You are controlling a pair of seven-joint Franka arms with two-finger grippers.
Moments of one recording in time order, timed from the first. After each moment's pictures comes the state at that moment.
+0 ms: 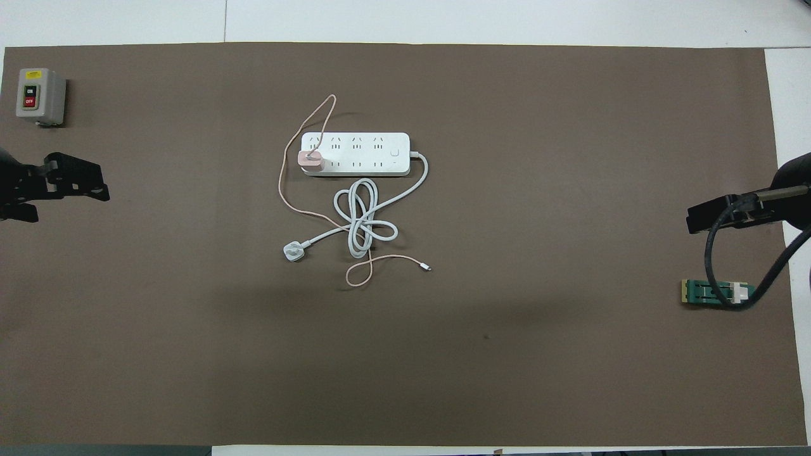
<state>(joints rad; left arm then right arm) -0.12 0.00 -0.05 -1.67 -0.01 1.66 -0.62 0.00 -0.07 0.04 -1.66 0.04 1.54 0.03</state>
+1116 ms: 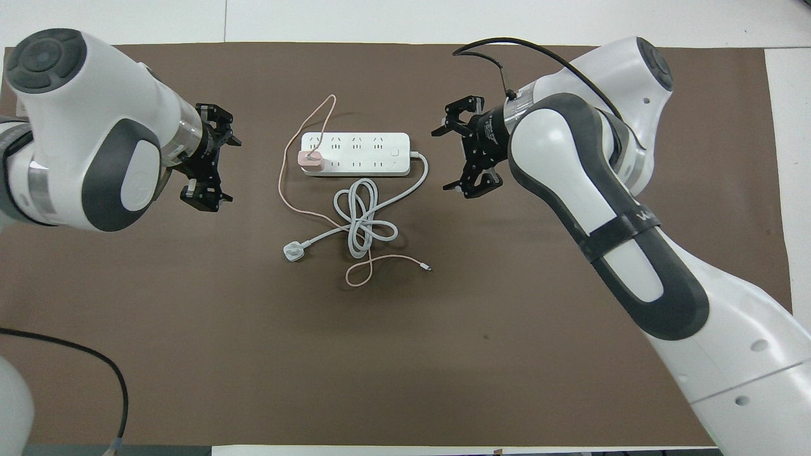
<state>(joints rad) -0.24 0.32 -0.05 -1.60 -0.06 1.91 -1.70 0.26 0.56 0.06 -1.45 0.73 2.04 1.39</state>
